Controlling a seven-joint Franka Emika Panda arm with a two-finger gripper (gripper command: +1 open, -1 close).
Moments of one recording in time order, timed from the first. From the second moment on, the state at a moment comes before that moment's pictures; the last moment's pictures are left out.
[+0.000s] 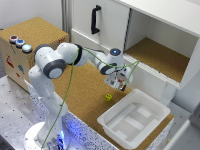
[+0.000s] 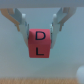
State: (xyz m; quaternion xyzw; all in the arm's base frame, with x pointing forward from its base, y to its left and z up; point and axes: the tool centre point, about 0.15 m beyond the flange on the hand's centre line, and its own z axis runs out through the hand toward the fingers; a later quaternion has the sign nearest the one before) arm 0.507 -0.205 0.399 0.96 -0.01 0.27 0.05
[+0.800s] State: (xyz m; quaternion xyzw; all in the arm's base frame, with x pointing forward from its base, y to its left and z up) arm 0.615 -0.255 0.514 0.93 -0.05 0.36 0.07
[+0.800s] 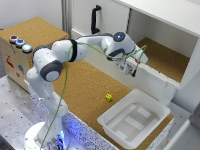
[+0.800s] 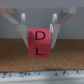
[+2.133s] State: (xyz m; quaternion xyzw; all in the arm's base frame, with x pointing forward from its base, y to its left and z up) arm 0.629 -0.249 0.506 0.96 -0.05 0.28 0.04
